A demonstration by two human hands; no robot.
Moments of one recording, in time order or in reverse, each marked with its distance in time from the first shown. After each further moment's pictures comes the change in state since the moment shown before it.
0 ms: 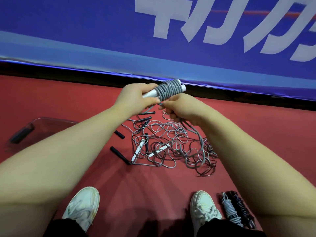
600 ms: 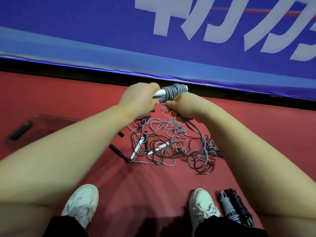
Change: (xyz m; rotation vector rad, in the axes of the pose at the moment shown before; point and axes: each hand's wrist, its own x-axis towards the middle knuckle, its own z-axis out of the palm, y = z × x) left_hand 0.001 0.013 0.009 0.466 -0.032 0.035; right_hand -0.008 -0.002 -0.007 -0.248 -0.002 0.081
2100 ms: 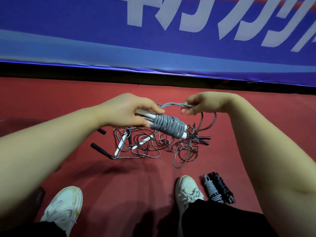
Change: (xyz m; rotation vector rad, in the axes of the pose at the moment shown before) left_hand -0.027 0.025 0.002 -0.440 -0.411 0.417; right_hand -0.015 0.120 -0.074 -0.190 -0.192 -0.069
